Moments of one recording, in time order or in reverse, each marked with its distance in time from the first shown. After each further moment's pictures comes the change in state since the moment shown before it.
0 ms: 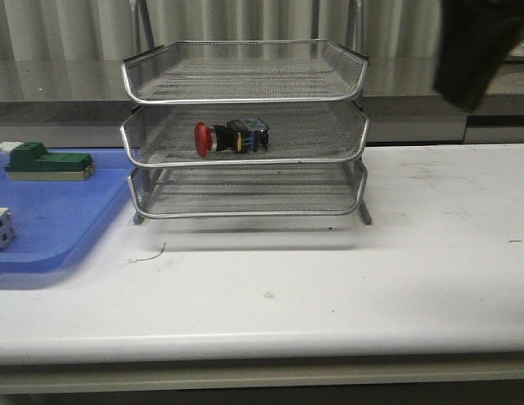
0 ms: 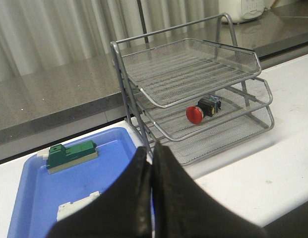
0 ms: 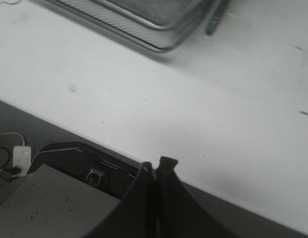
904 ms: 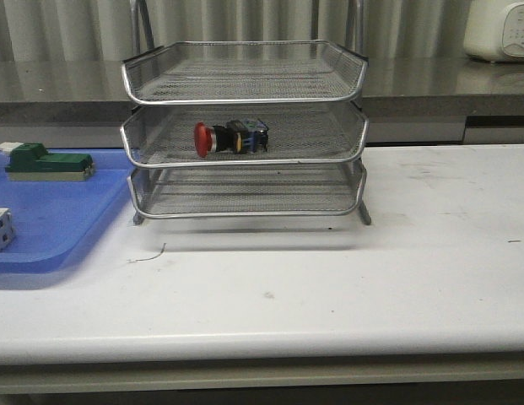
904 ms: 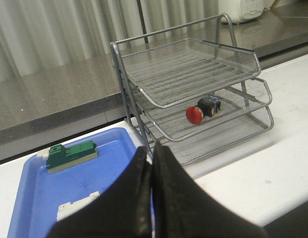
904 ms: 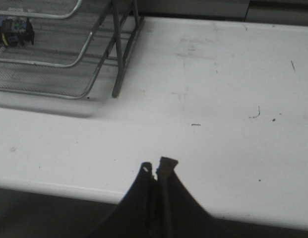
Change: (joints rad) left arm 0.000 0.000 0.000 0.000 0.000 0.000; right arm -0.213 -1.071 0.896 -0.006 -0.571 0.000
